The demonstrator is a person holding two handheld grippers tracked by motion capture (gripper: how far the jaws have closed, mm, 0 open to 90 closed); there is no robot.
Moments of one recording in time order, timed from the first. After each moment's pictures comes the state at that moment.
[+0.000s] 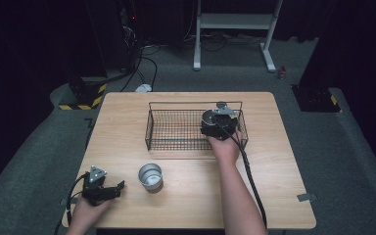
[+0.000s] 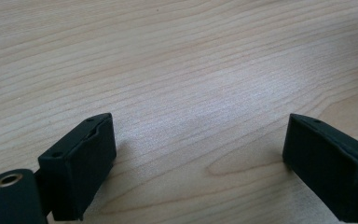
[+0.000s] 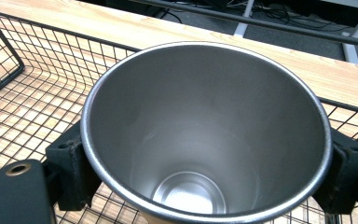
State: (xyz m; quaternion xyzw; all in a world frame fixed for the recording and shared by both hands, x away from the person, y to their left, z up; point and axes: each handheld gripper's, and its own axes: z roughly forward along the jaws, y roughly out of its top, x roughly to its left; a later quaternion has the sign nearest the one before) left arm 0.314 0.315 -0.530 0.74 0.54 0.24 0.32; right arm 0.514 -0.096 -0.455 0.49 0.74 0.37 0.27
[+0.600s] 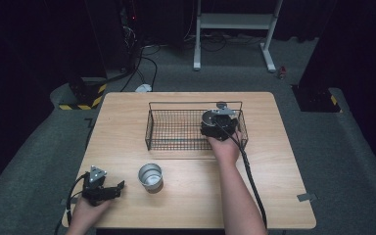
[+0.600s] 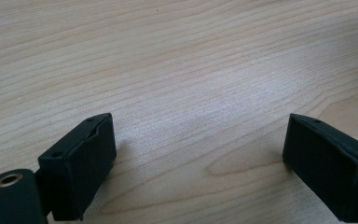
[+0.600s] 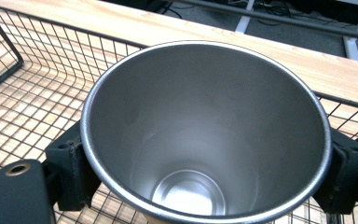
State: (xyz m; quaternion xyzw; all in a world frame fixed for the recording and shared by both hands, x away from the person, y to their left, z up) left arm 0.314 0.315 -0.530 0.75 0.54 0.24 0.32; right arm 0.514 -0.096 -0.457 0.49 0.75 0.37 0.27
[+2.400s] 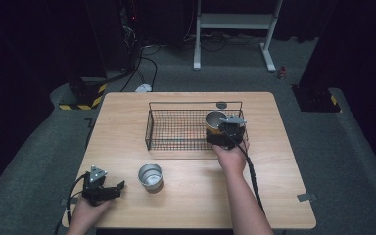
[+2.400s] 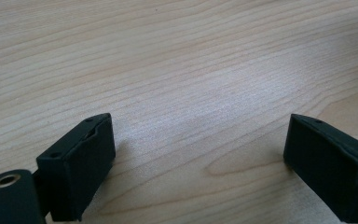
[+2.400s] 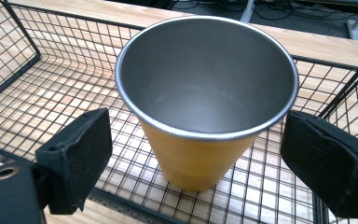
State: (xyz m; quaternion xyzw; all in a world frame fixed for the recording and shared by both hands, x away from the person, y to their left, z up) left arm 0.314 0.315 -0.530 0.75 0.53 0.23 0.32; right arm 0.479 -0.119 -0.455 0.50 0.73 0.39 0.25
